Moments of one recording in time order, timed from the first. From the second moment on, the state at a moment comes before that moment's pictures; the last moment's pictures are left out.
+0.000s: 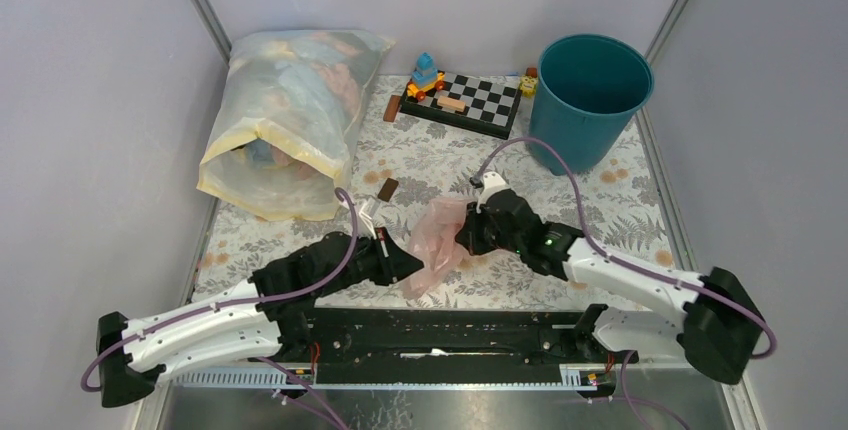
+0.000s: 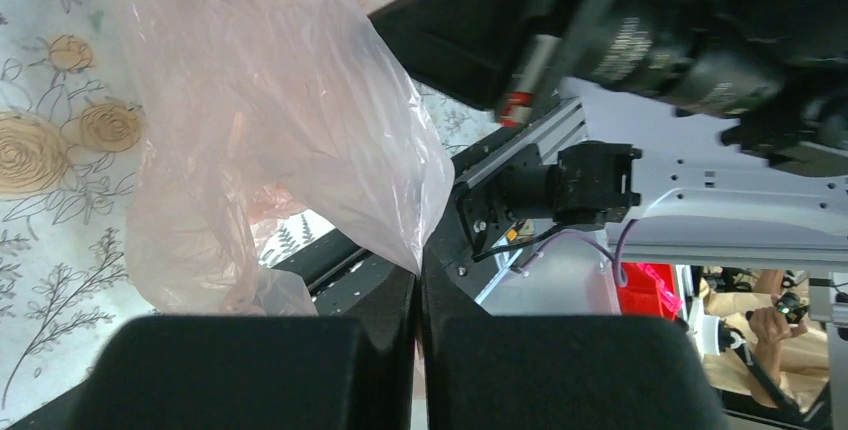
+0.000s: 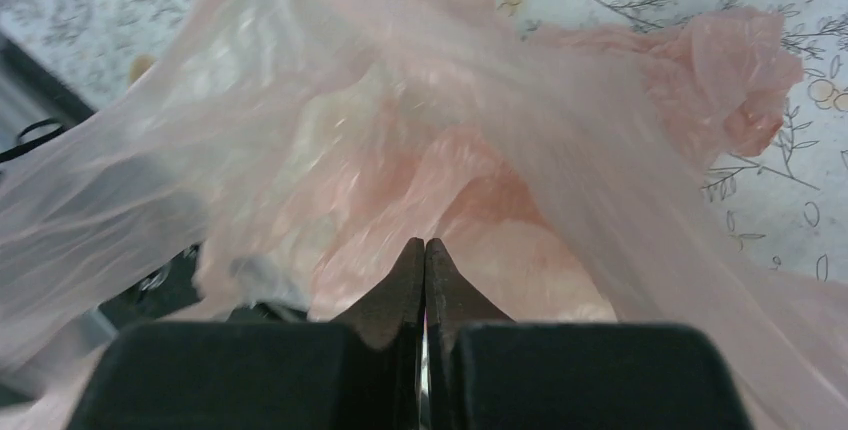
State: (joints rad) left arm -1.11 0.67 0.52 -0.23 -0.10 -1.02; right arm 0.87 1.11 0.66 -0.17 -0.02 0.54
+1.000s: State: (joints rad) left arm -1.11 0.48 0.93 -0.62 -0.26 -0.88; right arm 0.88 1.08 0.61 -0.35 0.53 0.63
